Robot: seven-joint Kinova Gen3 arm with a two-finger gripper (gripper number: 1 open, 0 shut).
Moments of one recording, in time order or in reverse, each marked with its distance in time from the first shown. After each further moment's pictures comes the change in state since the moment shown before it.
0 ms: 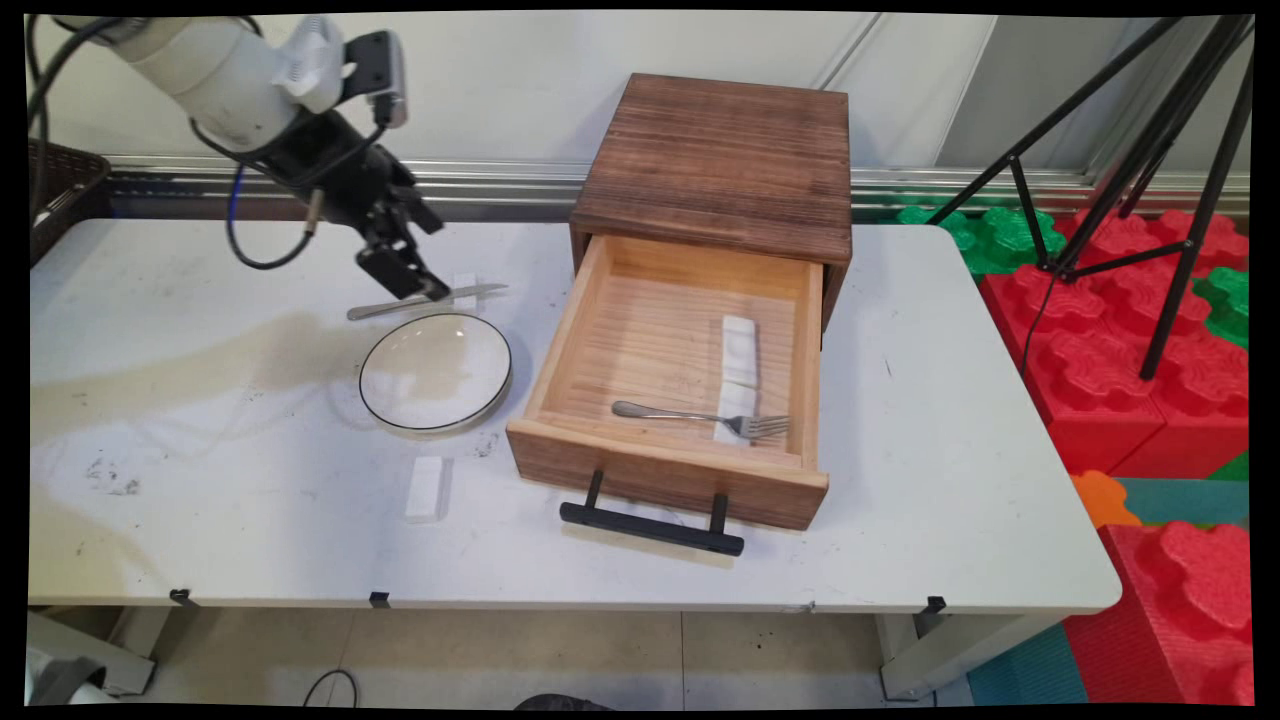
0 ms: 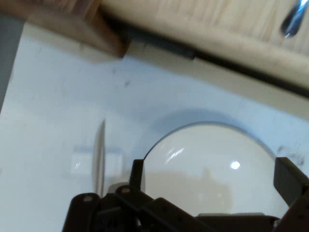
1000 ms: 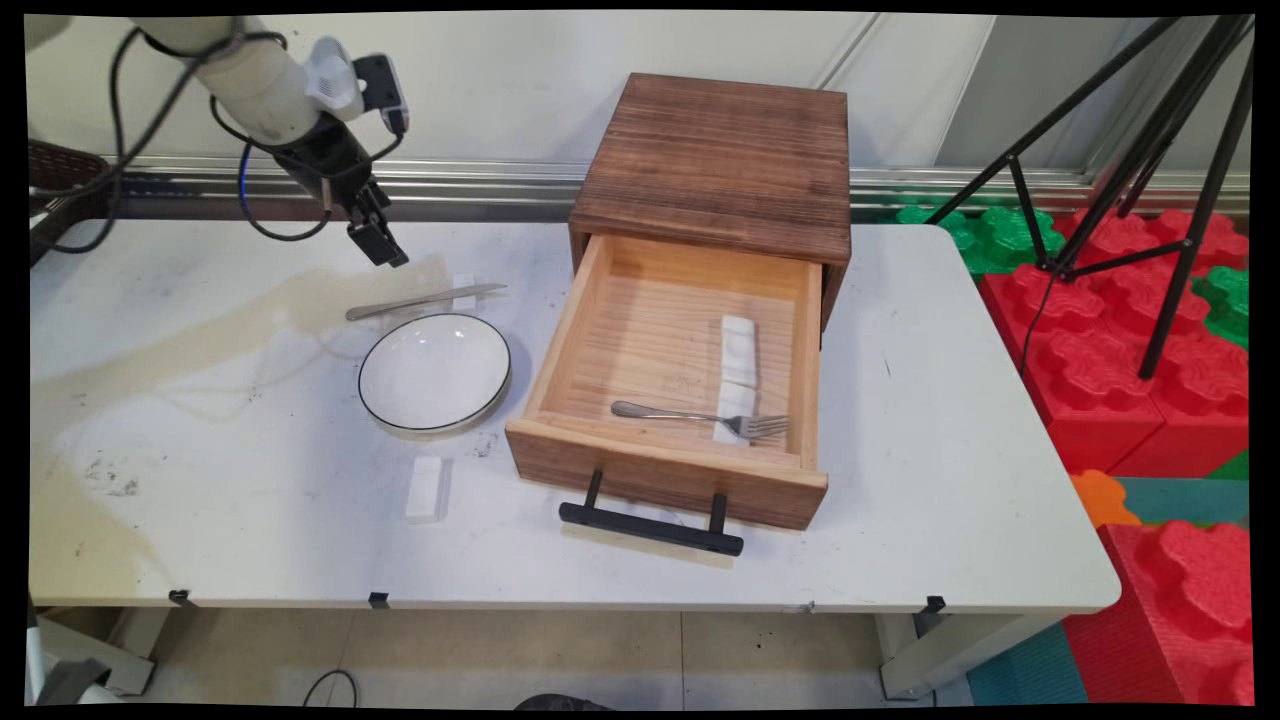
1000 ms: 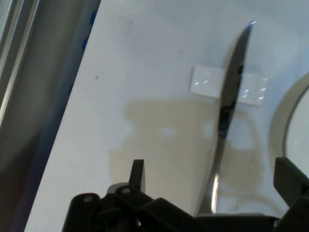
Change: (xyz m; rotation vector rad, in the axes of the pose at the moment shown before) arm -0.037 -0.097 0.060 0.163 -0.220 -0.118
